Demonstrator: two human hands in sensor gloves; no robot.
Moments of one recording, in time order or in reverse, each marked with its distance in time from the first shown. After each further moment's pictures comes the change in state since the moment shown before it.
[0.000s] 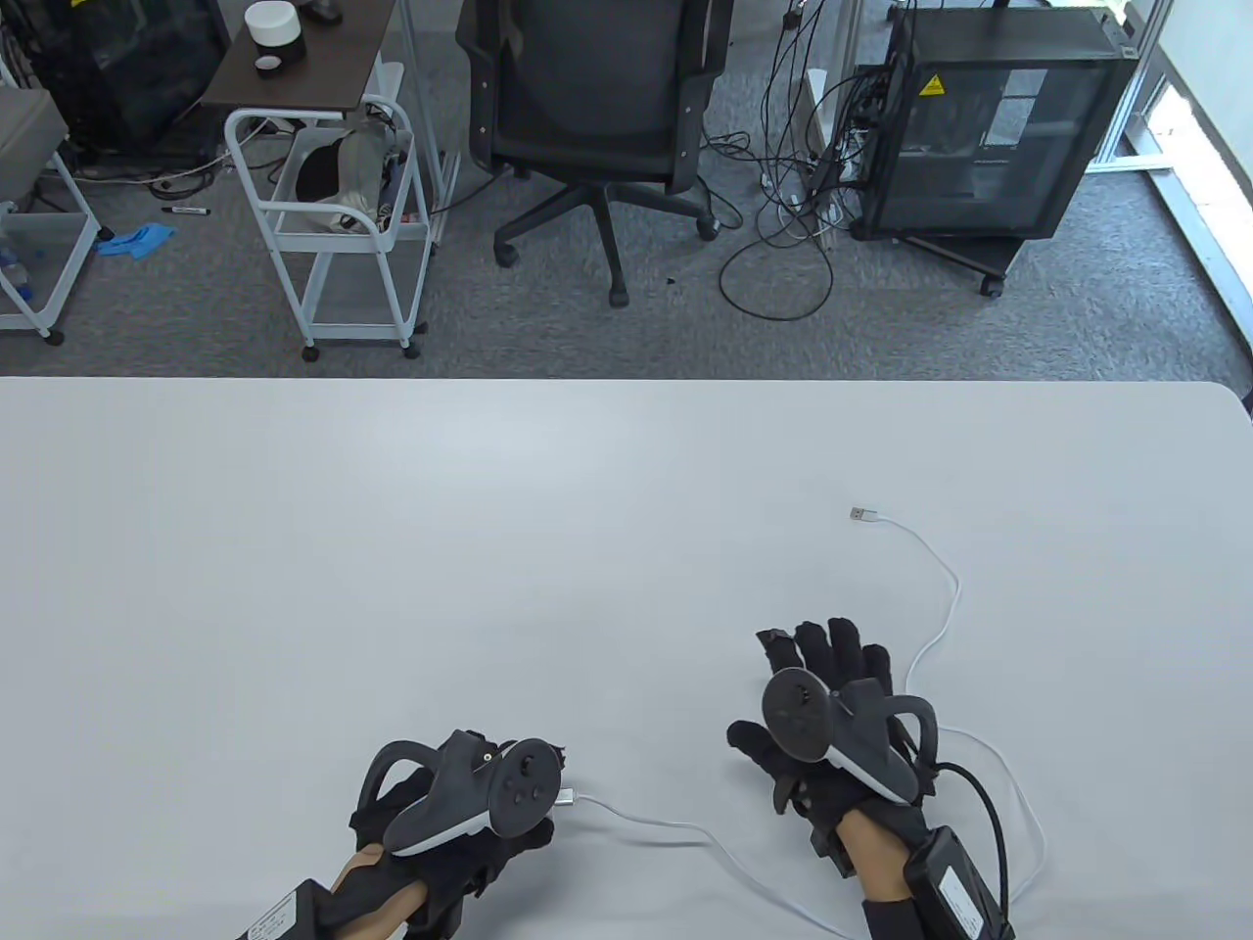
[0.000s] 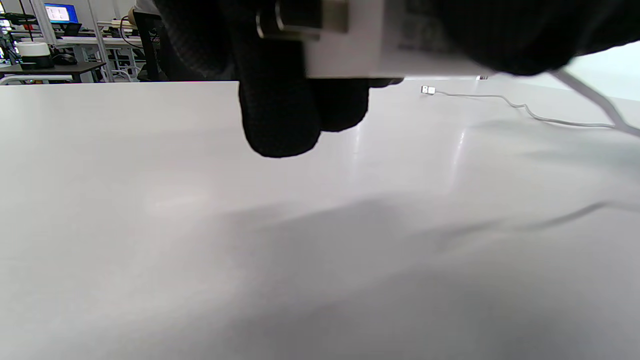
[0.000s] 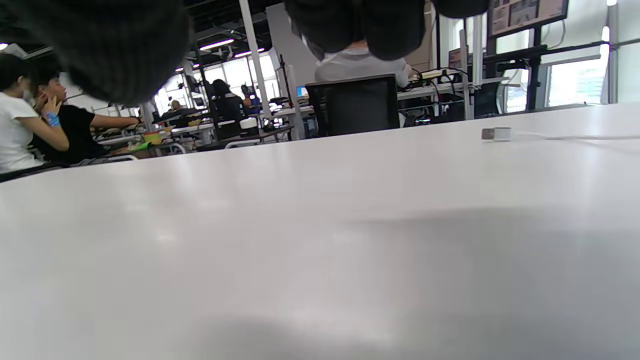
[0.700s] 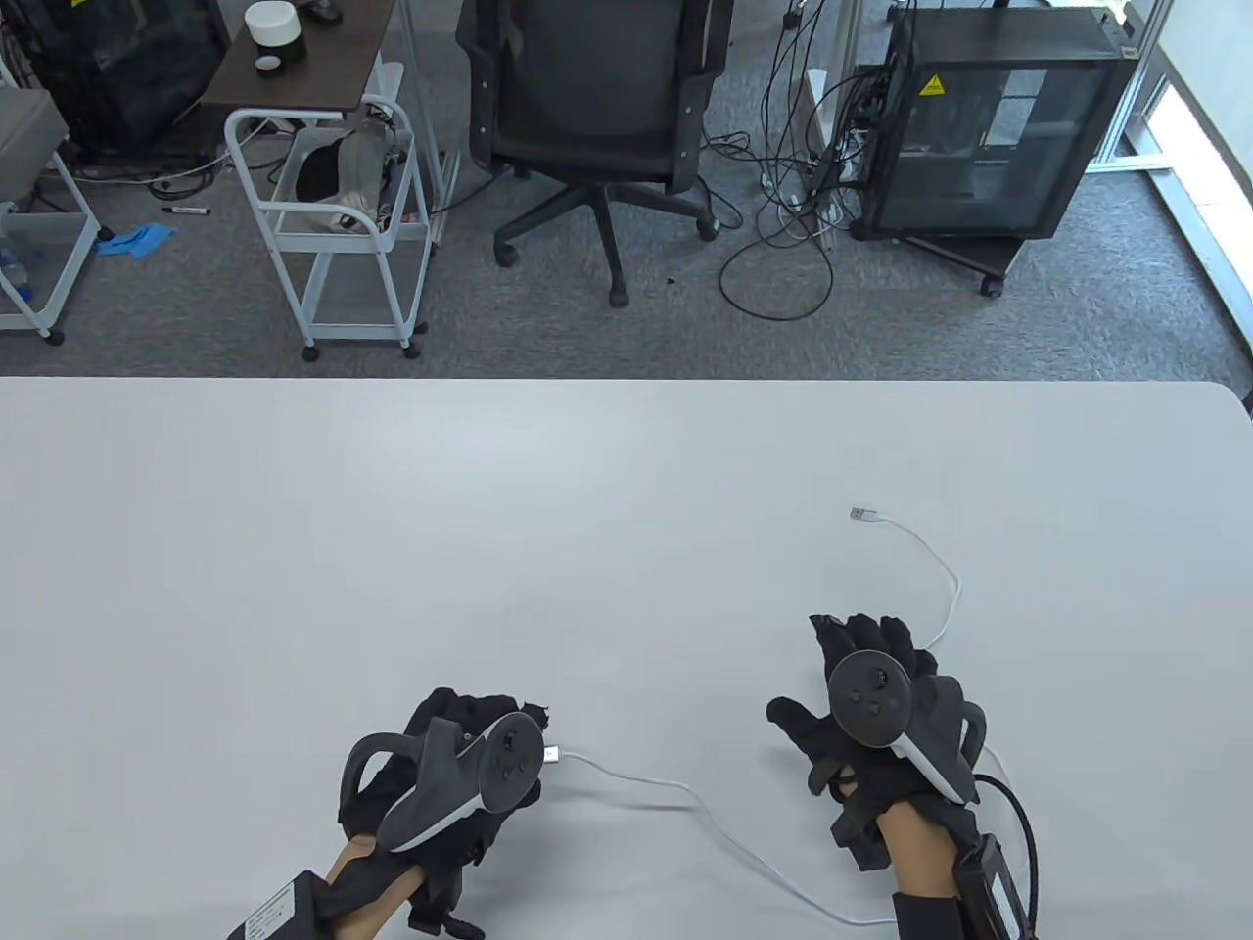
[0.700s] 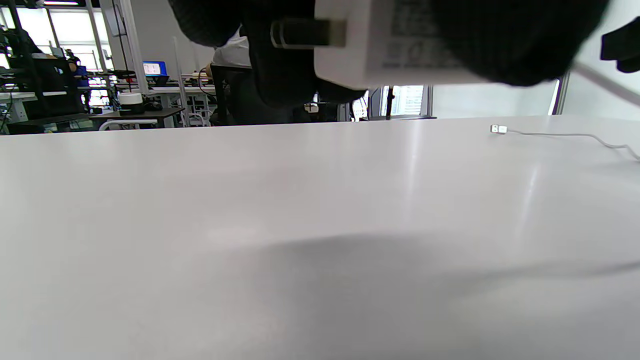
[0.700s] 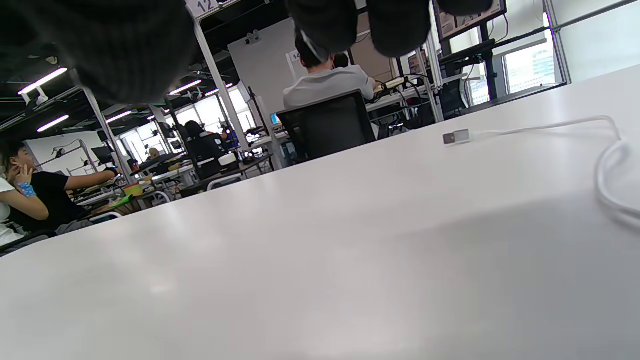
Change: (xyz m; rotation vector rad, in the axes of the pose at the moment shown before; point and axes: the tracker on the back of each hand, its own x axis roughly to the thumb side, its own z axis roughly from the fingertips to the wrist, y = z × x) left_hand -0.019 0.012 -0.007 0.161 0.193 0.017; right_hand -0.025 -0.010 0.002 -0.027 0.062 -0.131
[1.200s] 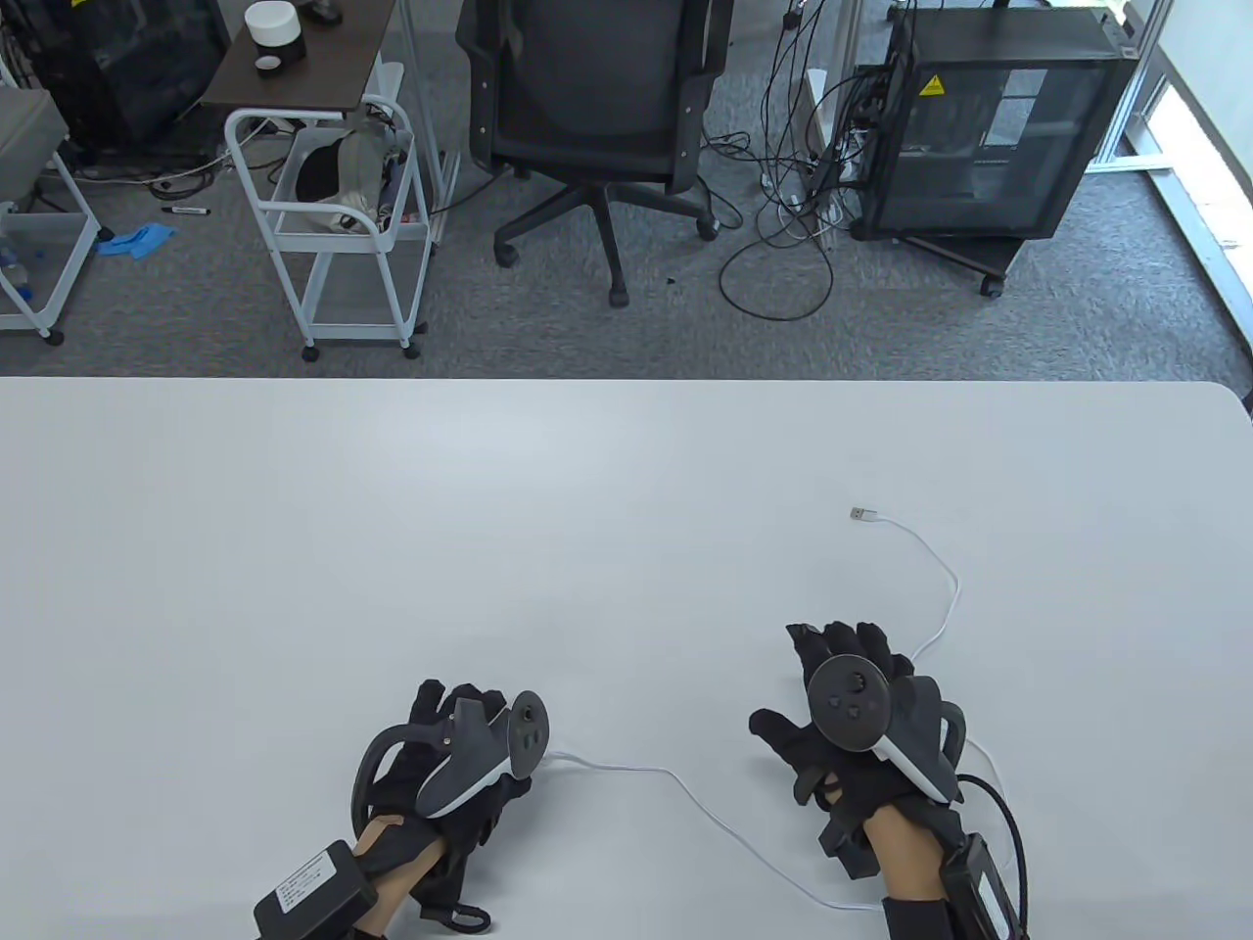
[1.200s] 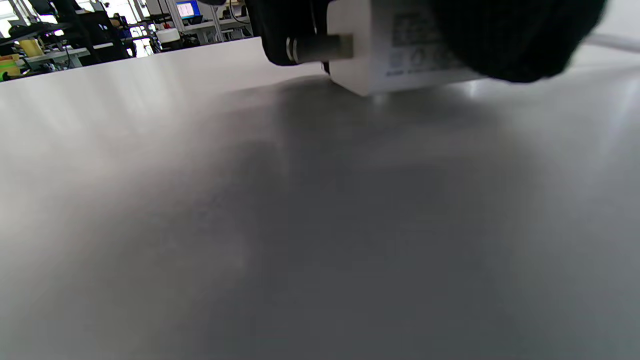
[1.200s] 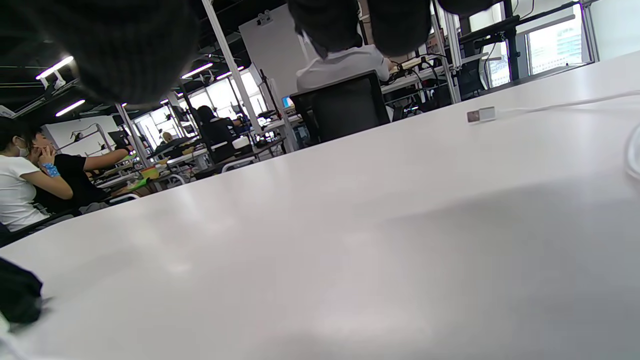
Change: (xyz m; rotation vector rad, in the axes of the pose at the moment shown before) left_hand -0.004 -0.063 -0.031 -0.267 0.131 -0.142; right_hand 0.012 0.009 0.001 0.050 -0.039 0.001
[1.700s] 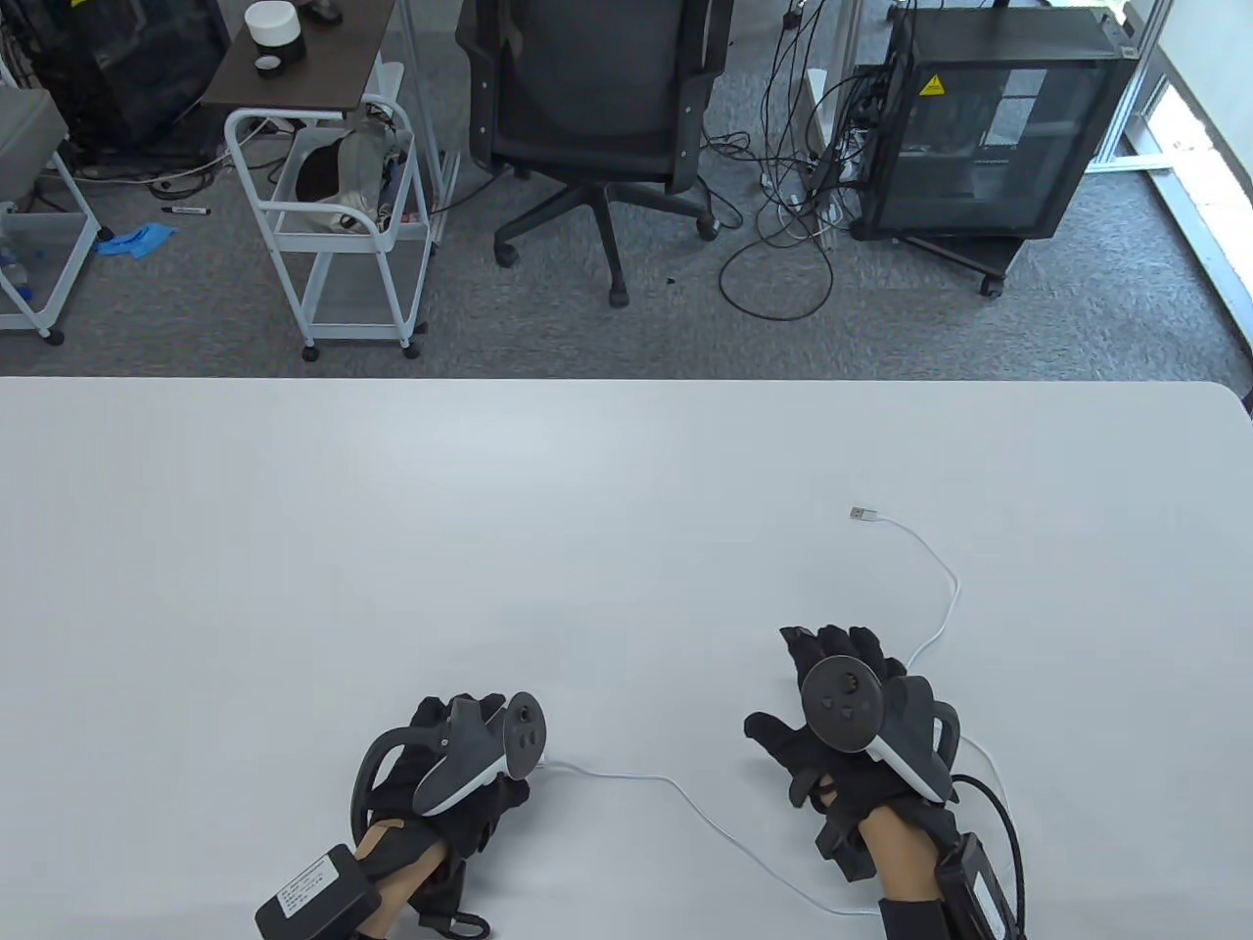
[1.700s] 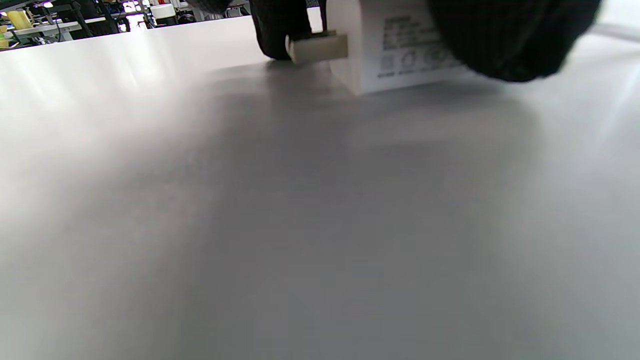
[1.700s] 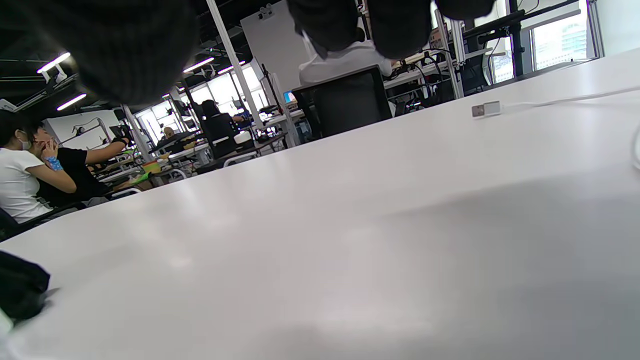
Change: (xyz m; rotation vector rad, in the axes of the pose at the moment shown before) left_hand -0.003 -0.004 0.001 -0.029 -0.006 0.030; right_hand 0.003 0.001 0.000 0.012 -0.004 0.008
